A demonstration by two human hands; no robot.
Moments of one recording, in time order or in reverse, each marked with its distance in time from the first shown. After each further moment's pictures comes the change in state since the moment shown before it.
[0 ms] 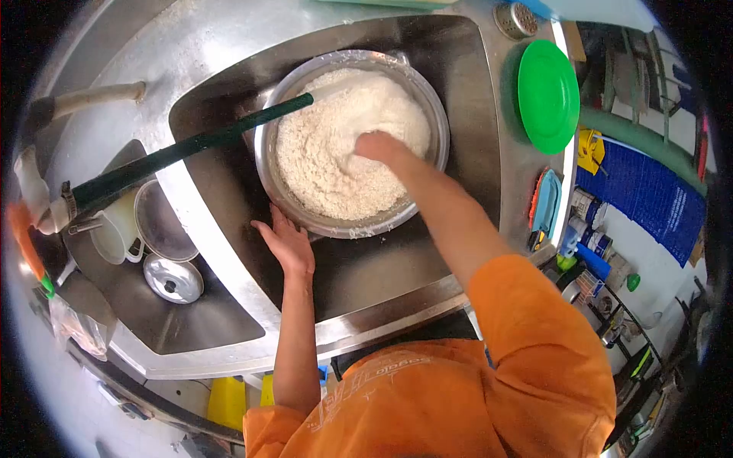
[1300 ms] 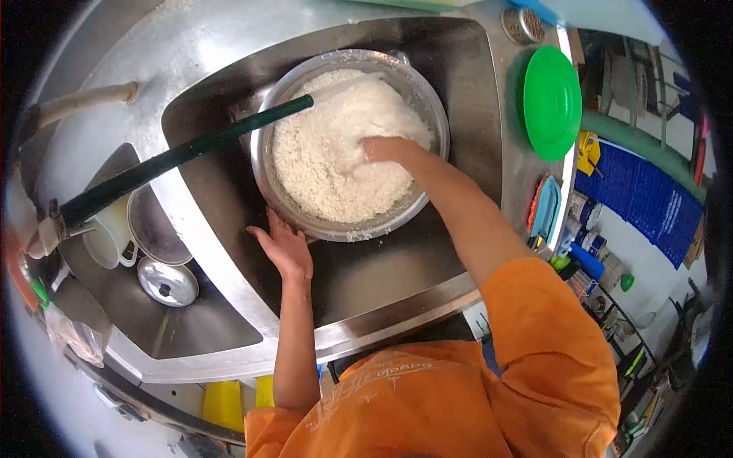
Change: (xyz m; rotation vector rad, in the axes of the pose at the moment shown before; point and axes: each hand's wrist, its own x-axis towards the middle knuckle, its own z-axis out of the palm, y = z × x) left_hand 0.002 -0.001 0.001 -0.082 0.057 -0.025; right_hand 0.051 0.070 0.064 0.006 -0.223 -0.221
